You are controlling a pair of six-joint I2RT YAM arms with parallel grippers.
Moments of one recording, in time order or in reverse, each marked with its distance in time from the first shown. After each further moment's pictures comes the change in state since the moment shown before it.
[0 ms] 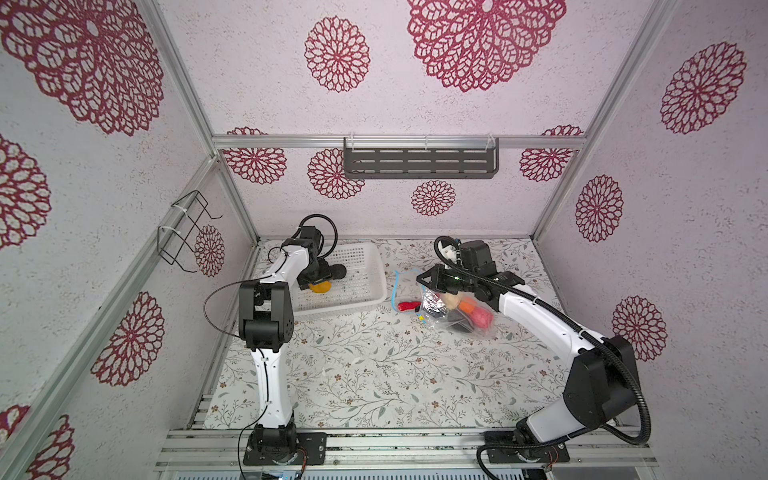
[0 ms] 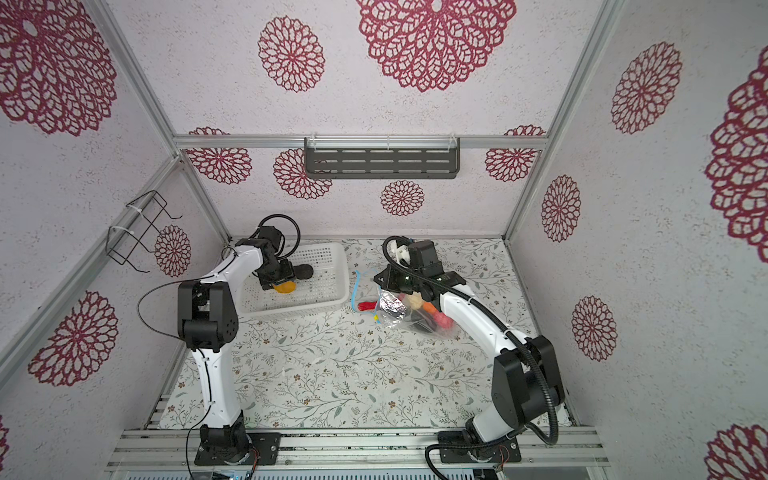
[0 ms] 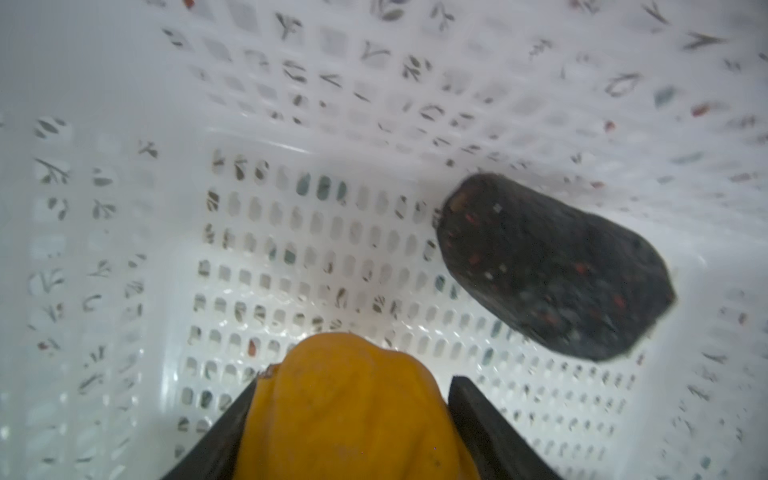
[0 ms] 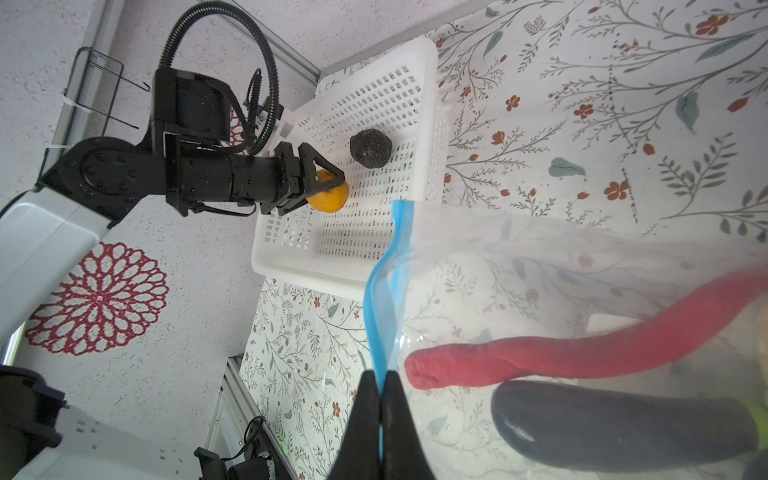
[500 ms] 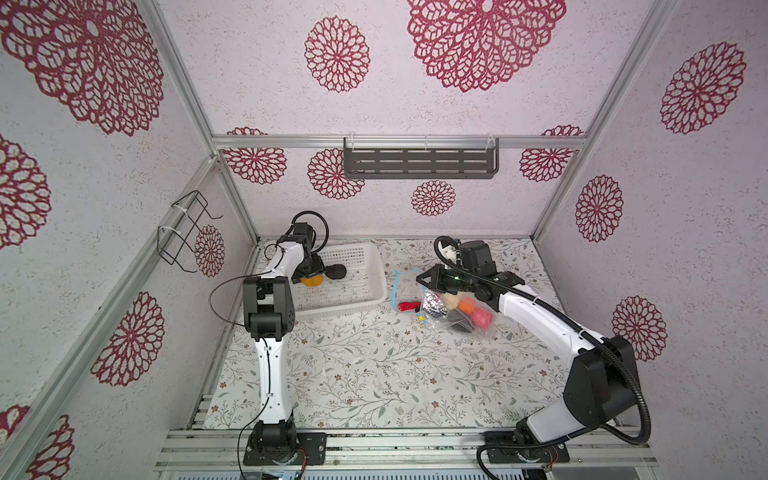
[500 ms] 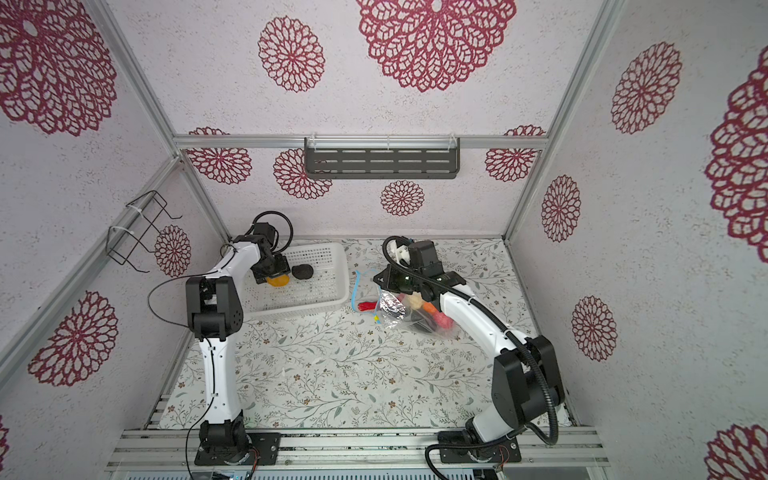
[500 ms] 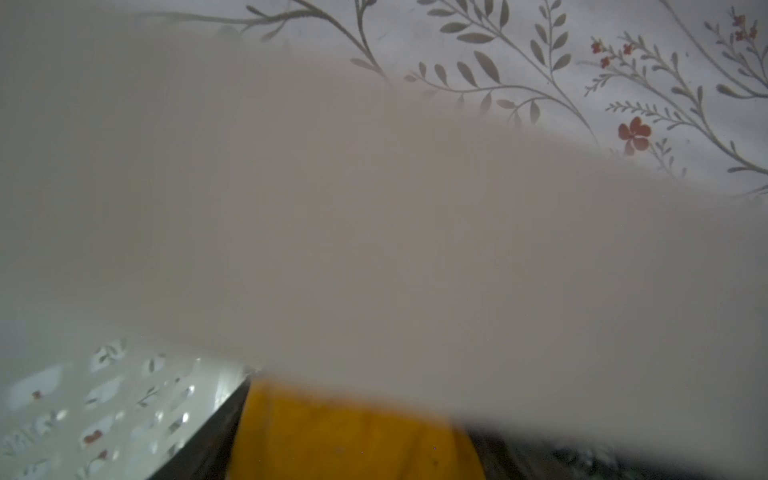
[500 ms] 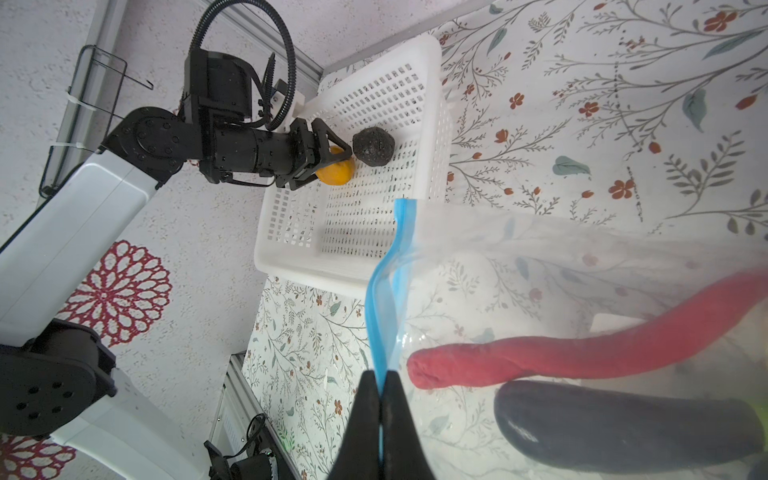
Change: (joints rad) left arm 0.092 0.202 0.226 -0.013 -0.030 0.026; right arm 0.000 0.000 0.000 0.000 -0.009 0.000
